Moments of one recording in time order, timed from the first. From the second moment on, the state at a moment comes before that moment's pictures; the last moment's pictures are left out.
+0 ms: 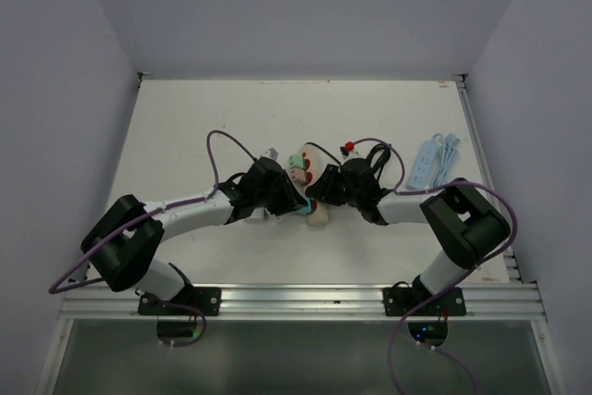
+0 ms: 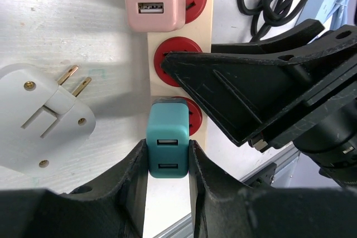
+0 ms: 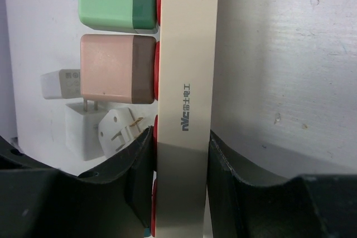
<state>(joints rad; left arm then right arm) -0.76 1.49 0.76 -0.04 0.08 -1.11 0.60 1.65 0.59 0.44 -0.12 0.80</state>
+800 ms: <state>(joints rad) -0.71 1.46 0.81 -0.15 0.11 -1.02 0.59 1.69 0.63 0.46 -0.18 0.86</state>
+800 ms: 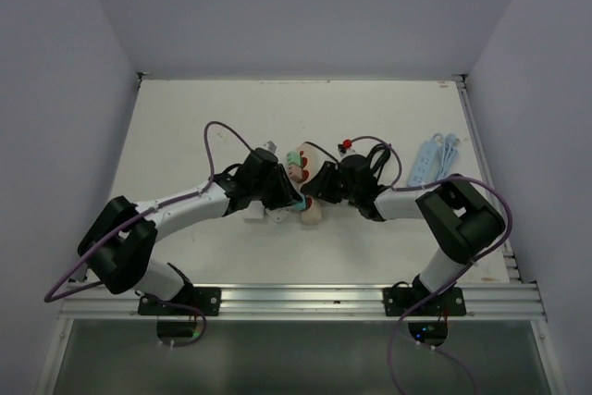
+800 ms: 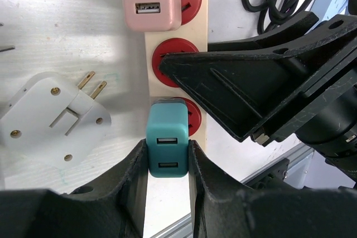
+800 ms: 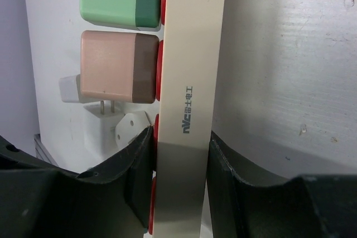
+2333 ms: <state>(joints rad) -0.61 1.02 0.82 -0.26 -0.05 -0.80 0.48 1.67 0.57 0.51 -0.15 0.76</state>
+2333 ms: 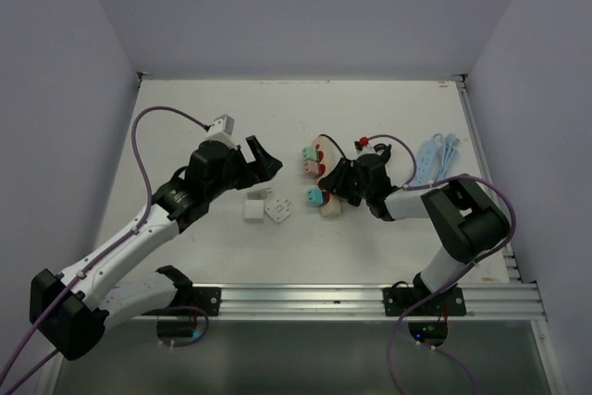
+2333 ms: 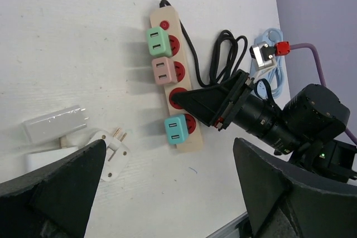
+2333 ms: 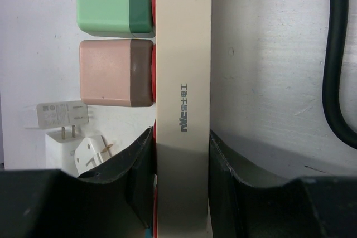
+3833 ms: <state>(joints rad) -0.80 1.68 0.90 0.04 0.07 -1.09 0.48 1.67 0.56 0.52 -0.24 0.71</state>
